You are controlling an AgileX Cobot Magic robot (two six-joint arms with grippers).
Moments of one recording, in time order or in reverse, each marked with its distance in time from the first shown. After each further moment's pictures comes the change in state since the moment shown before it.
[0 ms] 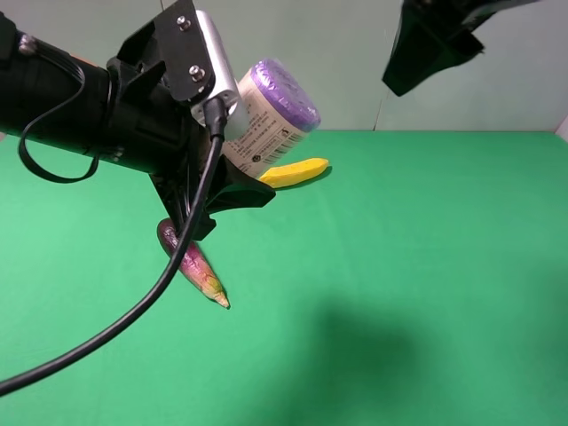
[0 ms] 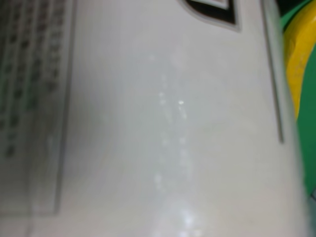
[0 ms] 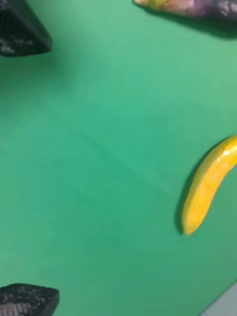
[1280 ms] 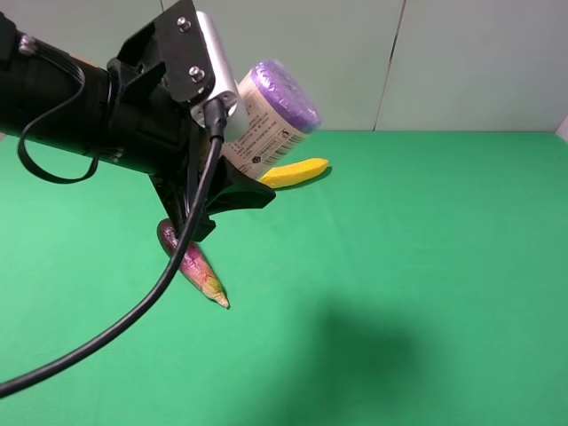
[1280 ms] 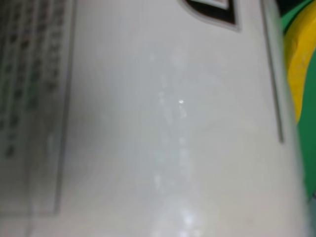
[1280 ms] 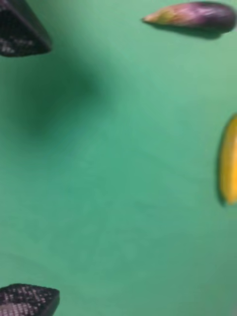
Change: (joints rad) left arm 0.000 0.000 0.000 0.001 0.006 0.001; right arm 0.000 -1.097 0.870 -0.021 -0.198 0.278
